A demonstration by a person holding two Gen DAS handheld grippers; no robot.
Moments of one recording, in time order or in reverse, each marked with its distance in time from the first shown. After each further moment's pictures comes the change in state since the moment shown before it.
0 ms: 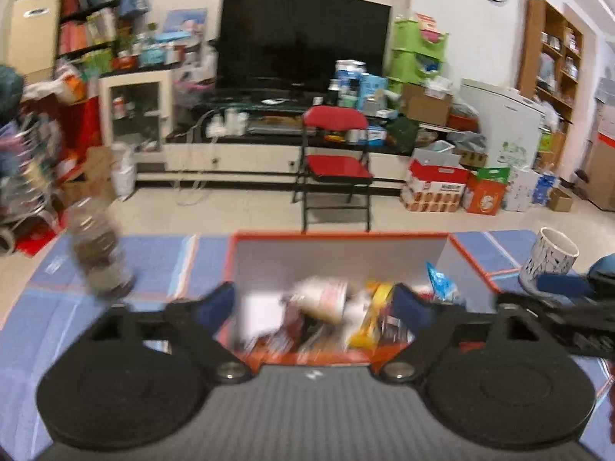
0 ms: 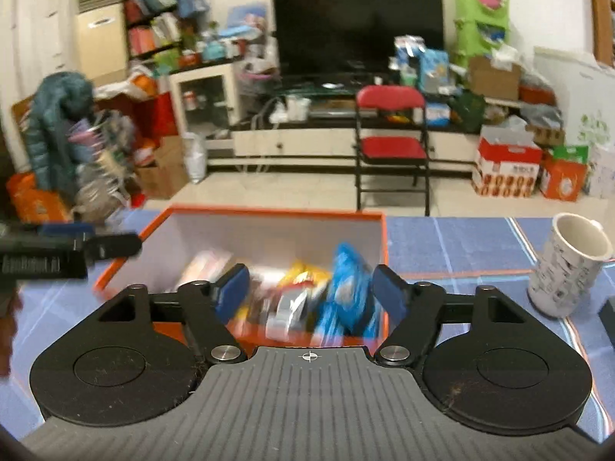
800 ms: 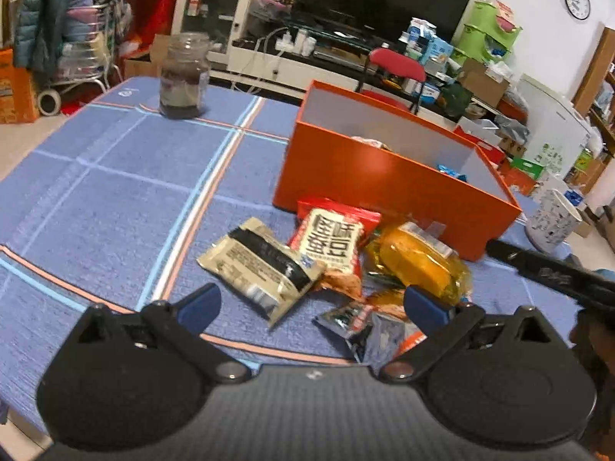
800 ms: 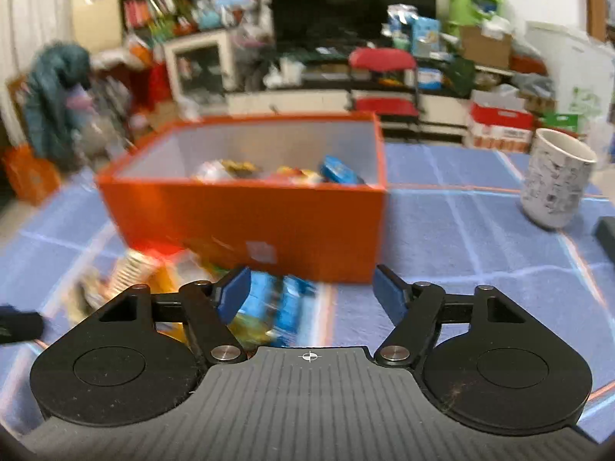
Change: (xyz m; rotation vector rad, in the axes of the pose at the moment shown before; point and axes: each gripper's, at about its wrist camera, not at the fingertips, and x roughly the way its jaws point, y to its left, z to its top) left arm -0.069 0.010 -0.118 -0.275 0.183 0.073; right arm -0.013 0.006 -0.078 0.027 0.054 0.015
